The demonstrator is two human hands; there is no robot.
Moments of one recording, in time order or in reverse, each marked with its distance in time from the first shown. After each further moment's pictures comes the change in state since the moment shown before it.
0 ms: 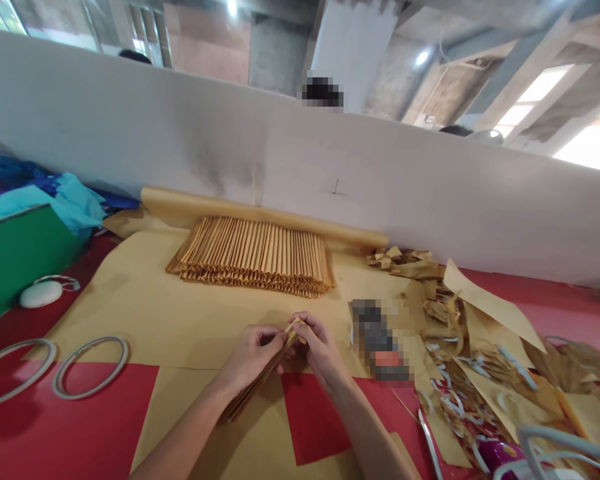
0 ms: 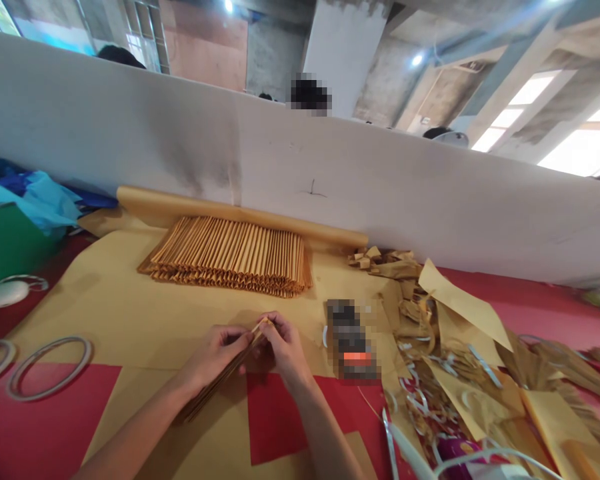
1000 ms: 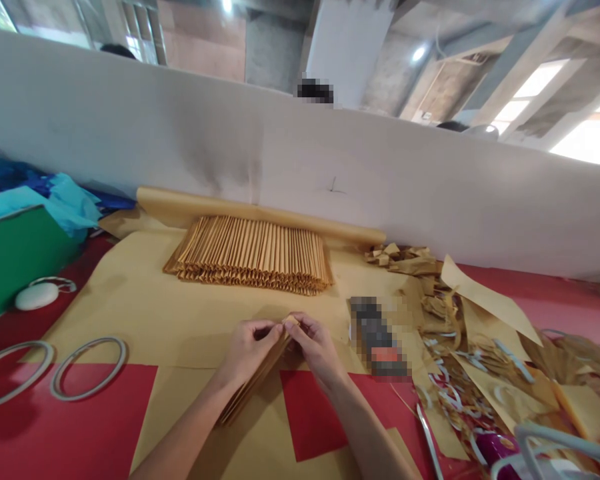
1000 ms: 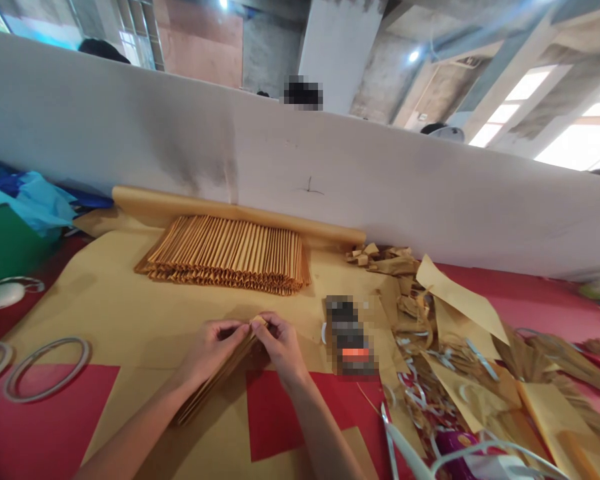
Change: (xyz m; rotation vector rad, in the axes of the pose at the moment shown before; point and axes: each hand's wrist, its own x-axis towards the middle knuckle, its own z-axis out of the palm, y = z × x) left_hand 0.004 -0.003 -0.004 0.098 0.143 0.135; right_hand 0.000 0.000 0.003 -0.167 0.043 -0.076
